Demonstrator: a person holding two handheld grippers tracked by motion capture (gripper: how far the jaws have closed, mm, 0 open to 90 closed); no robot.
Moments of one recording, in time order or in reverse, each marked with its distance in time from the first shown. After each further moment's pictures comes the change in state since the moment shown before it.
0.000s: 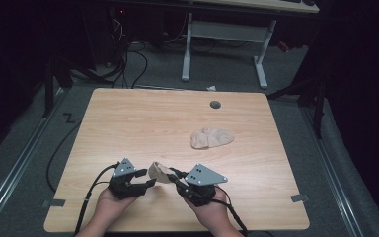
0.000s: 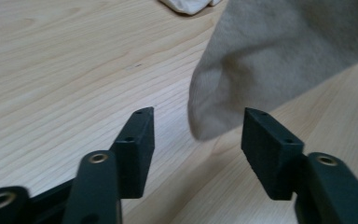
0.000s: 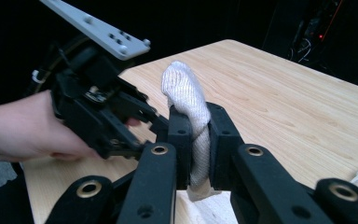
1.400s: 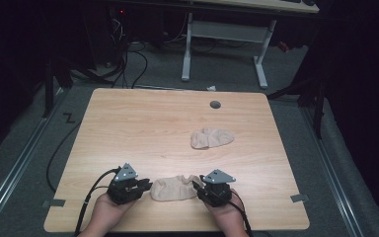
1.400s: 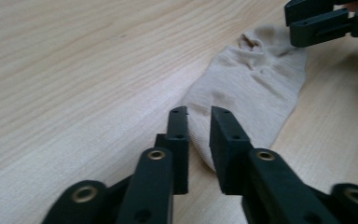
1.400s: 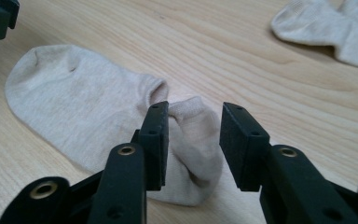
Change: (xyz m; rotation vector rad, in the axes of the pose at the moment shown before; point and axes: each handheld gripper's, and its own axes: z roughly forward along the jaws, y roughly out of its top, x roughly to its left) left arm -0.017 -0.003 -0.014 0.093 0.068 0.049; right arm -0.049 -0.085 0.002 0.310 -0.224 0.136
